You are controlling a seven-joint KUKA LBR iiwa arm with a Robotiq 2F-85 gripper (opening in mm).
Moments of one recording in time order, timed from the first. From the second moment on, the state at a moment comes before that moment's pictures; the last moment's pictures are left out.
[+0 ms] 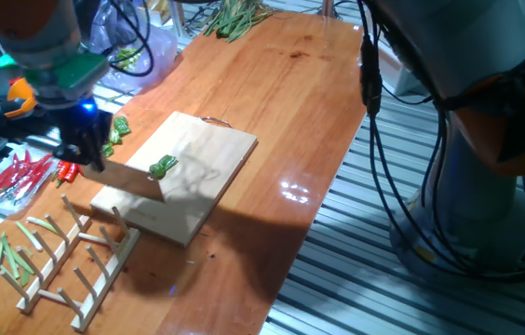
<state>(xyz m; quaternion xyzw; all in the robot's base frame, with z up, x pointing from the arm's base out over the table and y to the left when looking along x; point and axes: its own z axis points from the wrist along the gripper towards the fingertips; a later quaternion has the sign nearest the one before) 0.609 0.225 0.172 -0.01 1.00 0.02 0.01</state>
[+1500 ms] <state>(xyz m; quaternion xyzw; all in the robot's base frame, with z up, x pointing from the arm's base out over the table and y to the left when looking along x) 0.587 0.137 0.129 0.01 1.00 -0.01 0.03</state>
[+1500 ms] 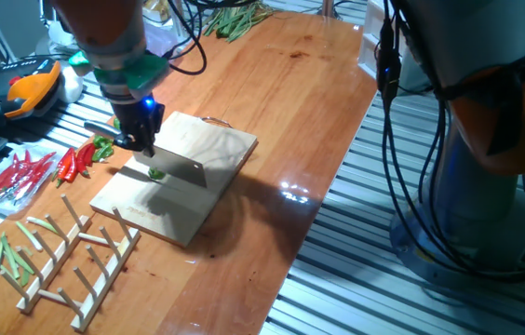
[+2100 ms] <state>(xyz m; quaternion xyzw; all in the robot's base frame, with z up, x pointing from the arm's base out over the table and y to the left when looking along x) 0.588 0.139 0.130 0.01 1.00 0.01 0.01</state>
